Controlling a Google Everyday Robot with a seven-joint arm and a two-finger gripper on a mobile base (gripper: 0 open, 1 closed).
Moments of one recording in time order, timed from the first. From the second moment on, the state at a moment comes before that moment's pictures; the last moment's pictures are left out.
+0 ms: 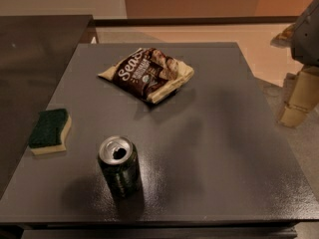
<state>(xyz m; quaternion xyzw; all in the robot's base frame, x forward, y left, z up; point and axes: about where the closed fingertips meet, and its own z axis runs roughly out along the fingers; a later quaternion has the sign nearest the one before) 0.438 -0.217 0.976 -0.60 0.78 -0.03 0.16</state>
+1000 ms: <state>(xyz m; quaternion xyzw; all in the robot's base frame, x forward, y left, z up) 0.472 -0.165 0.974 -0.62 0.76 0.00 0.21</state>
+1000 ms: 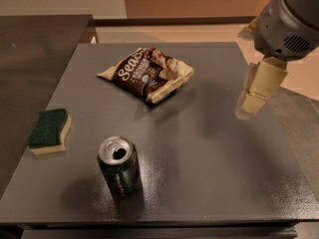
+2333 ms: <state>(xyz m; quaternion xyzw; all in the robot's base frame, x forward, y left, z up) 0.578 -0.052 0.930 -0.64 0.73 0.07 0.24</state>
